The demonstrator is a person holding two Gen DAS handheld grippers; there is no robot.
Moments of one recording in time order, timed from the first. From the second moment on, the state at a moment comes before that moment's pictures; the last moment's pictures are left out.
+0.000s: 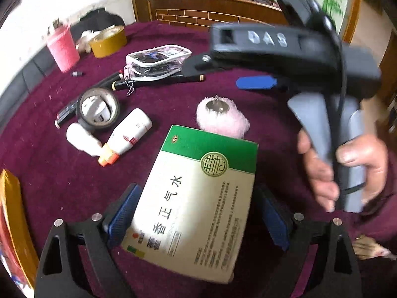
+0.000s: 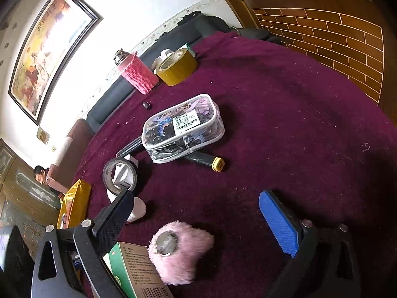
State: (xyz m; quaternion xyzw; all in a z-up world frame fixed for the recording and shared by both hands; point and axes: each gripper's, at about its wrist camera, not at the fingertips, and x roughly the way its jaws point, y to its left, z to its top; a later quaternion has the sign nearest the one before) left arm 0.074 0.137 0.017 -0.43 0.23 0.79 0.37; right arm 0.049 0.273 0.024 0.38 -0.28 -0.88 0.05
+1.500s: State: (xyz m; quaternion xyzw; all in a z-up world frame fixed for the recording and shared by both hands) left arm 0.101 -0.029 0.065 -0.40 -0.04 0.88 0.25; right arm 0.067 0.193 0.032 0.46 -0.04 -0.89 -0.04
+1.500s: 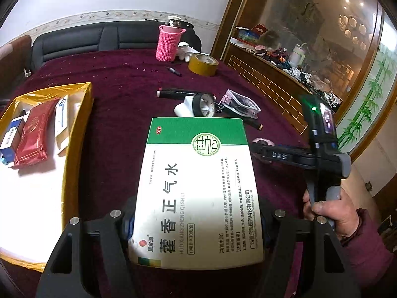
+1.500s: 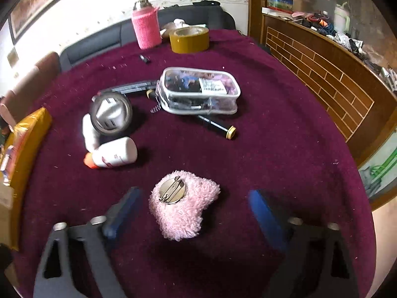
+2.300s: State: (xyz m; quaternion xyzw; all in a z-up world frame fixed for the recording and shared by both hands) left arm 0.107 -0.197 0.106 -0.36 -0.05 0.93 0.07; right arm 0.090 0.076 0.117 0.40 -0.07 -0.90 0.18
